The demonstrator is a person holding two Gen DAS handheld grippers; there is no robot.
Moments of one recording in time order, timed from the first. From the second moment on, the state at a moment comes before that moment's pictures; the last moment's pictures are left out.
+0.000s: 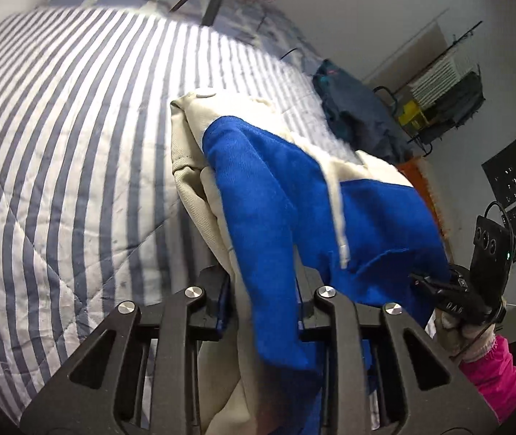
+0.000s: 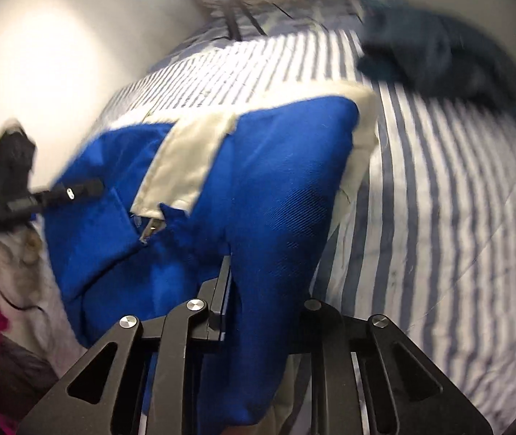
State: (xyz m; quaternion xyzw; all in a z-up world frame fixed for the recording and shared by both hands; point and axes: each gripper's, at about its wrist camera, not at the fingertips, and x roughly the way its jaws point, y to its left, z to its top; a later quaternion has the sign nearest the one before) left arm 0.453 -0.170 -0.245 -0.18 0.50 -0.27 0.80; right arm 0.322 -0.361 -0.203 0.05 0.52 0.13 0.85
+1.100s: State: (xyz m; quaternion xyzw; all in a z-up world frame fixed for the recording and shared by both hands) left arm 0.586 -0.384 -0.174 -0.16 0.41 -0.40 0.81; right arm 0.389 -0.524 -0.107 -0.03 0.42 0.00 0.90
